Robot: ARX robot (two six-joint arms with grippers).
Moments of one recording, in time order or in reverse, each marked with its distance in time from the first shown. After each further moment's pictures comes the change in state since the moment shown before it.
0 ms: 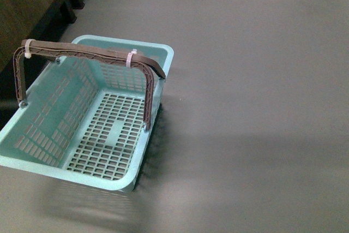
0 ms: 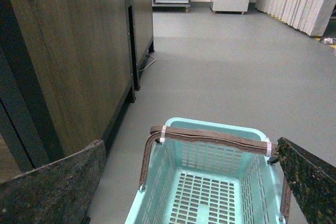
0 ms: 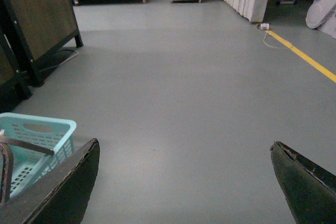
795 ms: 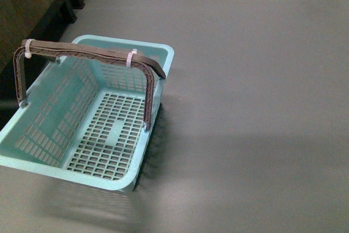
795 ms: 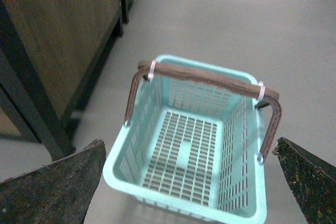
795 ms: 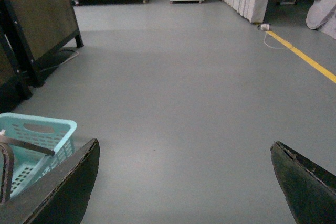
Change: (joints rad) left arm -0.017 0.292 0.083 -0.099 0.026 -0.135; right arm 0.000 0.000 0.000 0.000 0.000 0.000
